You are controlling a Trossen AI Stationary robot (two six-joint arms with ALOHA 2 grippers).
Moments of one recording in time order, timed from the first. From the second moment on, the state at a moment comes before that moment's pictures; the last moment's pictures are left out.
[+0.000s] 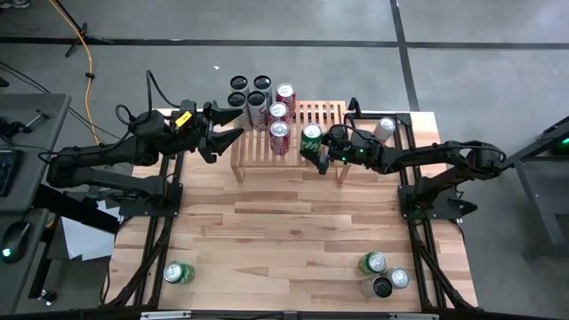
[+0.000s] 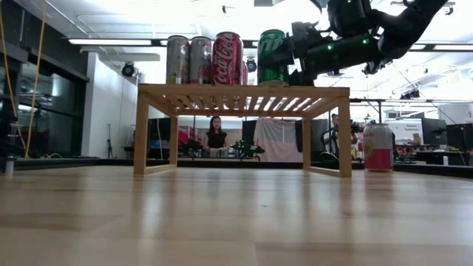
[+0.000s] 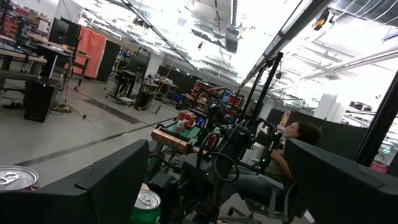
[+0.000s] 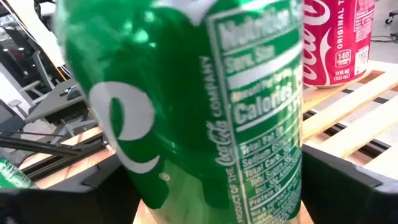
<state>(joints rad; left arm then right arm) 0.14 0.89 0.92 0.23 -0.12 -0.36 -0.30 1.38 0.60 0.66 0.01 0.31</state>
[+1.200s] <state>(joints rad) 0.14 0.89 0.92 0.23 -0.12 -0.36 -0.30 0.93 0.60 0.16 -0.01 0.27</state>
